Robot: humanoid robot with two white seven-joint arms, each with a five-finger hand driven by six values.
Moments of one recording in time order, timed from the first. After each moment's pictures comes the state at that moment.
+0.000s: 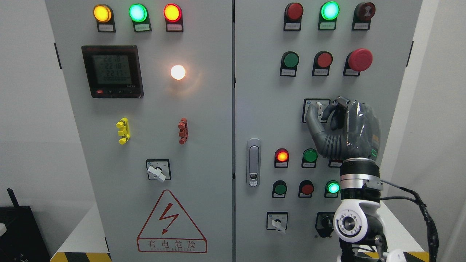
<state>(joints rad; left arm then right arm) 0.00 -0.09 0.00 0.00 0.00 -0.07 0.08 -0.72 0.11 0.03 -1.73 0.91 0.25 -0.07</state>
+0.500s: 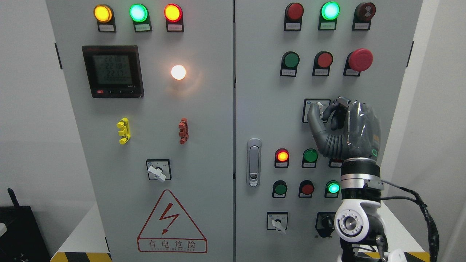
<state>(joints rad) 0.00 -0.09 0.00 0.00 0.00 -0.07 0.08 -0.72 0.11 0.03 -1.73 0.88 0.25 -0.07</state>
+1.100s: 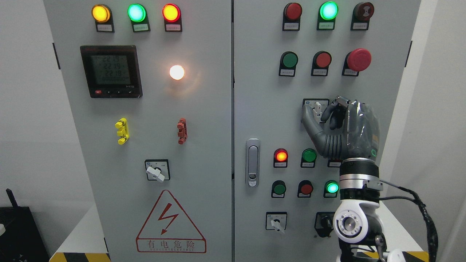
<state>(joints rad) 0.00 -0.09 0.00 0.00 0.00 -0.06 0.08 -0.72 0.11 0.04 -1.74 0.86 0.23 -0.09</state>
